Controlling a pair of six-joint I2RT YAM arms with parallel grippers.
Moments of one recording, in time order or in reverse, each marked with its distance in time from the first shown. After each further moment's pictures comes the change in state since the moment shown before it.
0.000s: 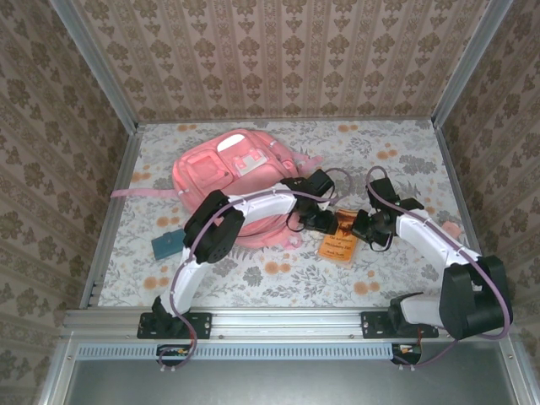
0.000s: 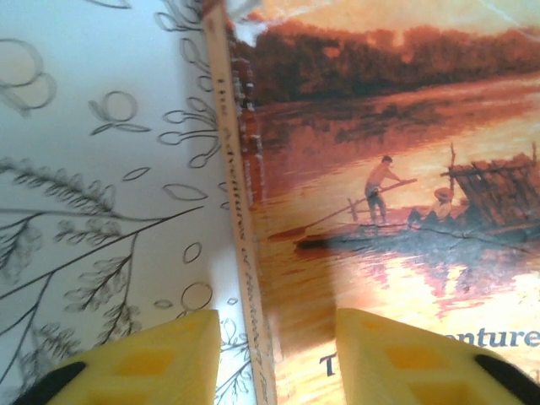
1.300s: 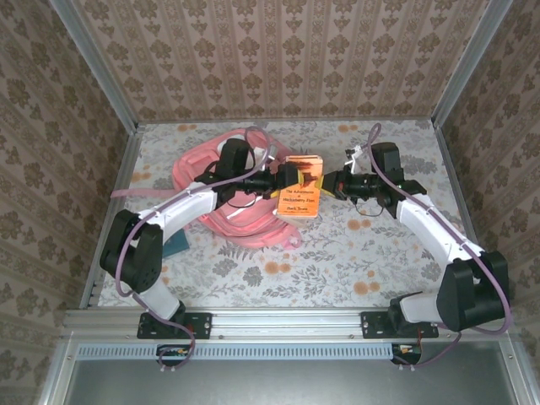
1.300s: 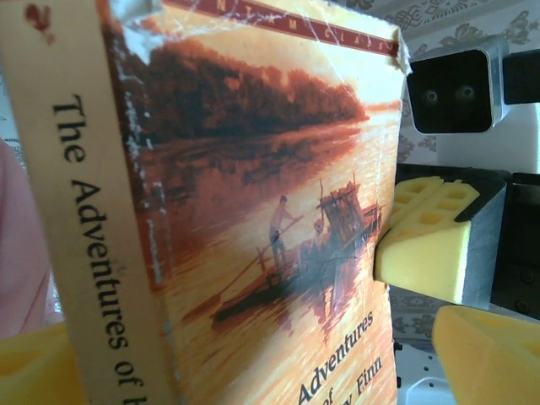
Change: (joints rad) left arm 0.351 -0.575 -0.568 0.617 0.432 -0.338; right arm 0.002 0.071 0.204 0.459 -0.658 0.070
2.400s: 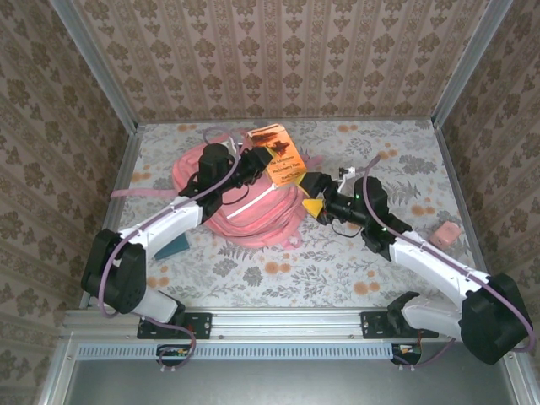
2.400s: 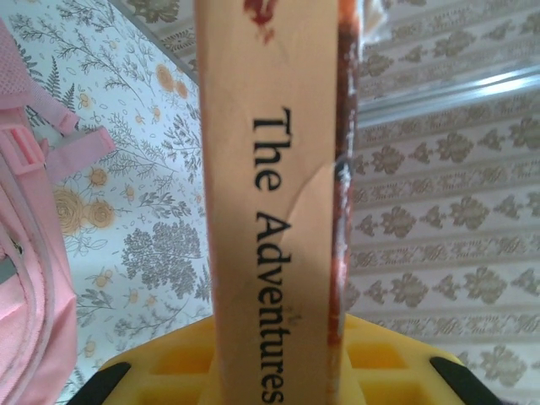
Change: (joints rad) left arm 0.026 -0.170 -0.176 0.343 -0.482 -0.426; right arm 0.316 -0.206 -0.328 0.599 0.430 0.626
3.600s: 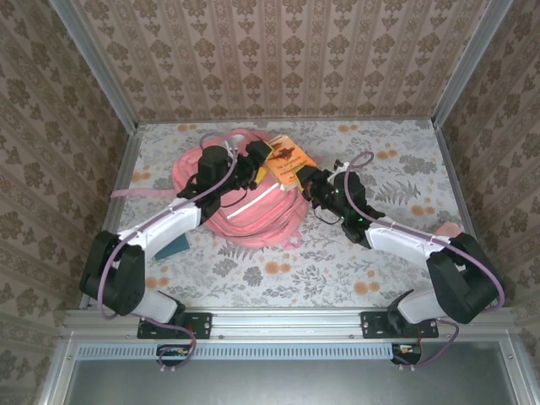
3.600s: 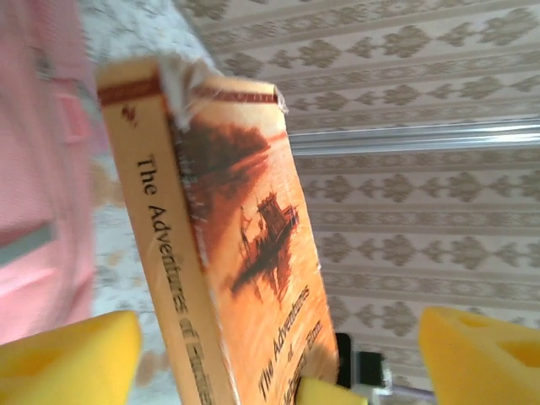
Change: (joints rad) left arm 0.026 -0.029 -0.021 -0.104 -0.021 -0.088; right arm 0.032 0.273 0.069 0.197 0.296 0.083
